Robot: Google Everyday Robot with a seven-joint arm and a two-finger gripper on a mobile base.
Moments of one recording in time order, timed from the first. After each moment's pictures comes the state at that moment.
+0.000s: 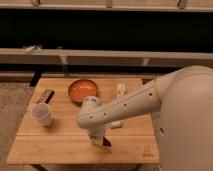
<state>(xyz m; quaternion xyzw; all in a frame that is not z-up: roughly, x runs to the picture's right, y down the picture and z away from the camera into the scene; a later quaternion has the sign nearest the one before) -0.021 0.247 0.740 -0.10 -0.33 -0.93 0.12</state>
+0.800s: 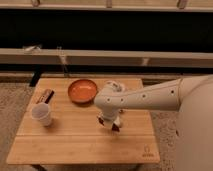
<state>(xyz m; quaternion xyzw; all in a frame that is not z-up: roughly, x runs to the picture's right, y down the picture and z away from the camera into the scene) 0.029 0.182 0.787 -0.08 -0.32 -0.93 0.16</state>
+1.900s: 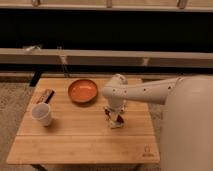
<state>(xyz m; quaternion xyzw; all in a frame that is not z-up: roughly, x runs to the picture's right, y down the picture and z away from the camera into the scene) 0.063 0.154 0.836 -0.10 -0.31 -0.93 0.19</state>
